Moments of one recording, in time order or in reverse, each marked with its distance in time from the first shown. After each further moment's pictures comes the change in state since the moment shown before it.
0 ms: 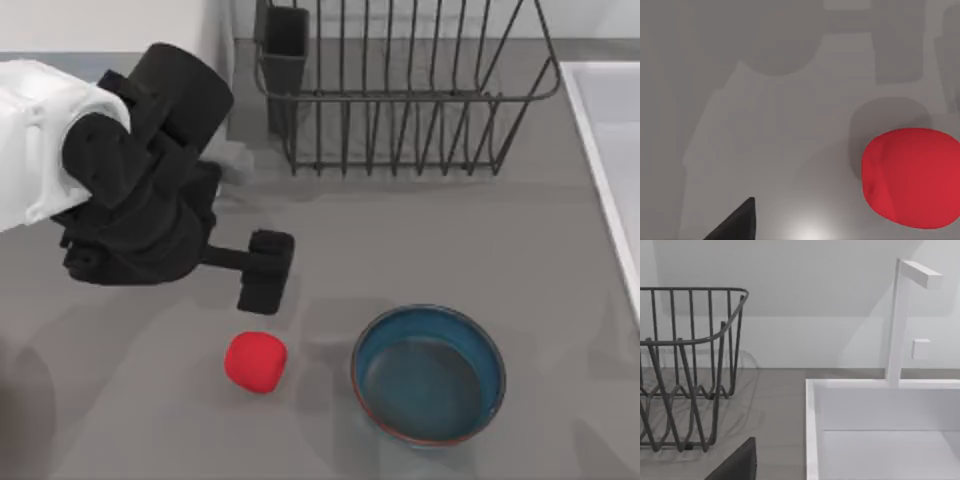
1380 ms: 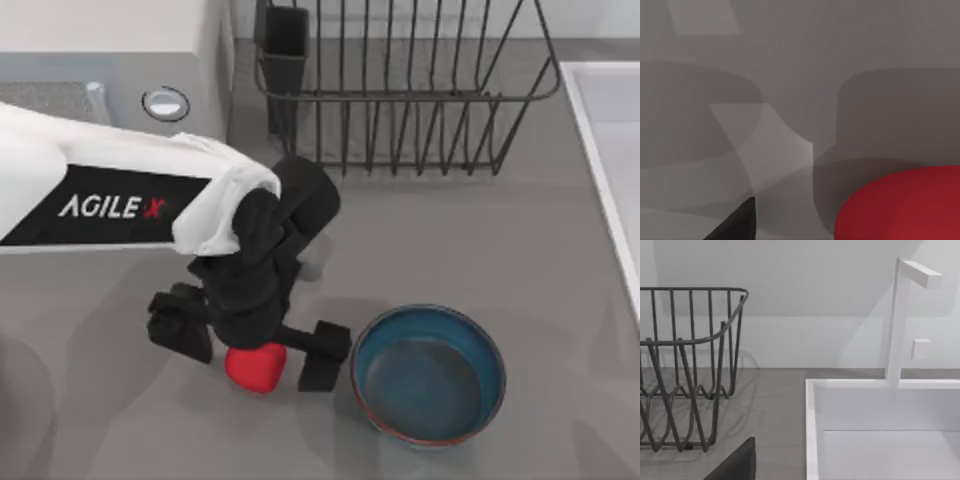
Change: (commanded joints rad) left arm -0.116 0.429 0.056 0.059 -0.009 -0.057; right arm 0.000 0.000 0.000 0.000 0.000 0.000
